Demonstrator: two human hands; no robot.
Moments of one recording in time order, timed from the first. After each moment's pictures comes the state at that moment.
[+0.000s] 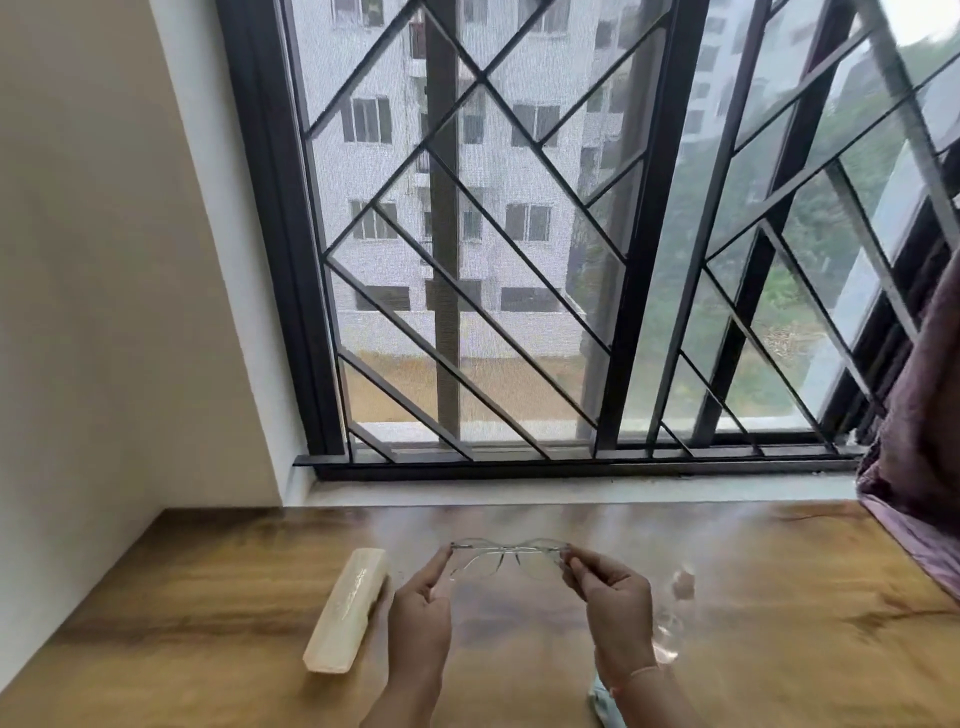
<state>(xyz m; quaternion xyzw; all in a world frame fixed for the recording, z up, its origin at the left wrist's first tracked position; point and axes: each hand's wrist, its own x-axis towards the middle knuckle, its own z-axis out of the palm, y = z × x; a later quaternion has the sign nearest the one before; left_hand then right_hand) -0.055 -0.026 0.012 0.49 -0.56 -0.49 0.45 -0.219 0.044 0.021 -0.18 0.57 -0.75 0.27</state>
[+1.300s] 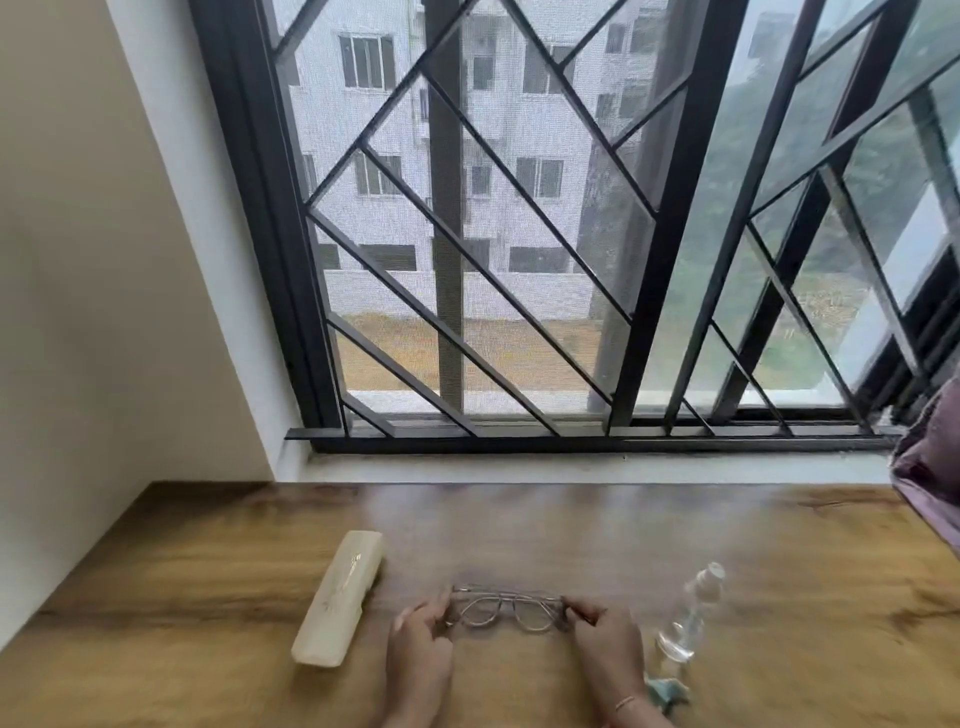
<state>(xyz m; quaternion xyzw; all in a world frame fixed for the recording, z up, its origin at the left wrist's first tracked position) -0.053 -0.041 -0.049 0.57 -0.66 -0.41 0.26 -0.228 0.041 -0.045 -0.25 0.83 -0.42 0.25</state>
